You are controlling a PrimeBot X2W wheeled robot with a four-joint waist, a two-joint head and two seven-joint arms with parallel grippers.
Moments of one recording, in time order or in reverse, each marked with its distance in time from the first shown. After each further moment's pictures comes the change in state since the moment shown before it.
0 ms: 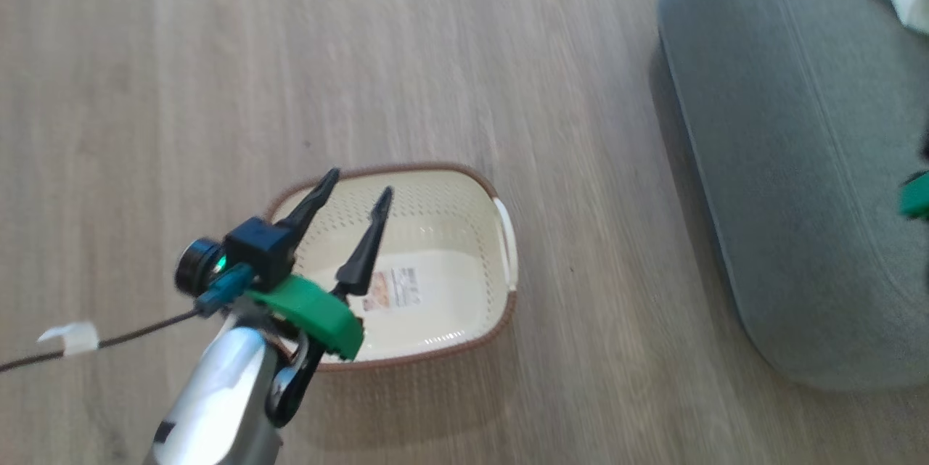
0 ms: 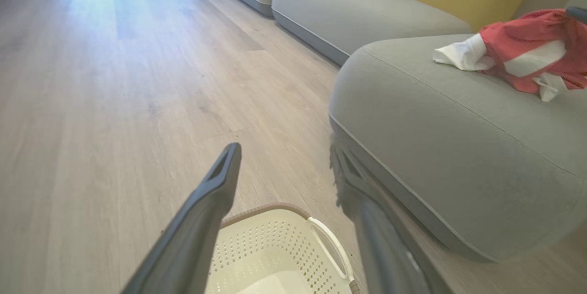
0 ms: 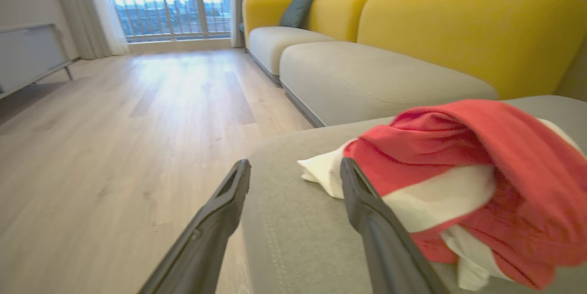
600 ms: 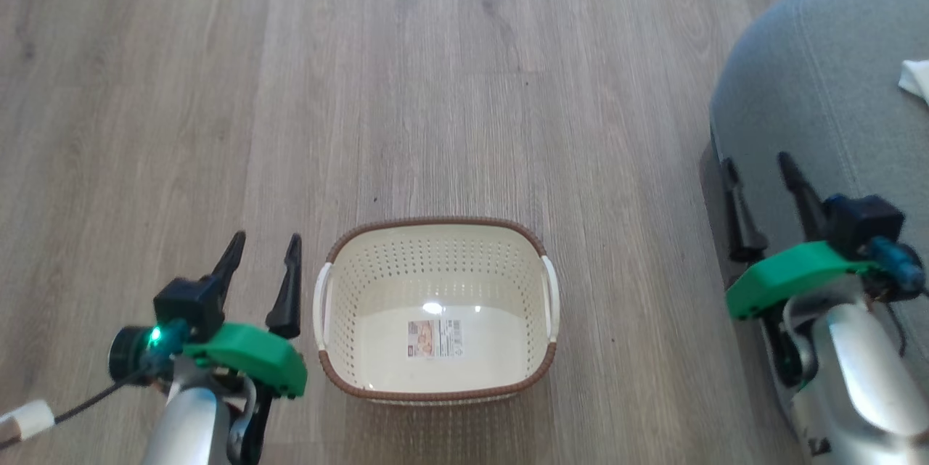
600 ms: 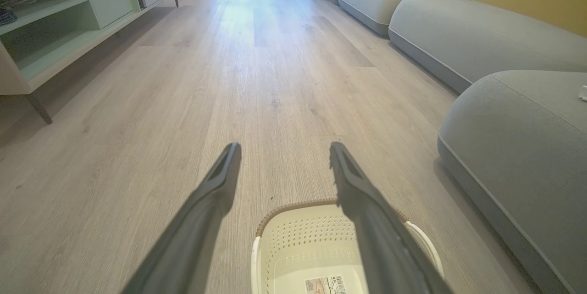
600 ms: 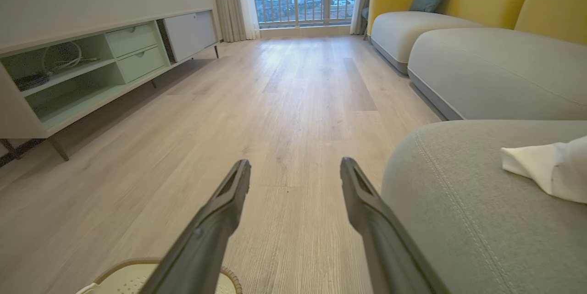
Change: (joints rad) left arm 0.149 -0.067 0.278 0.040 0.122 0.046 0.000; right arm 0.183 0.134 0.285 -0.078 -0.013 0.000 0.000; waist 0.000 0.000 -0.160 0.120
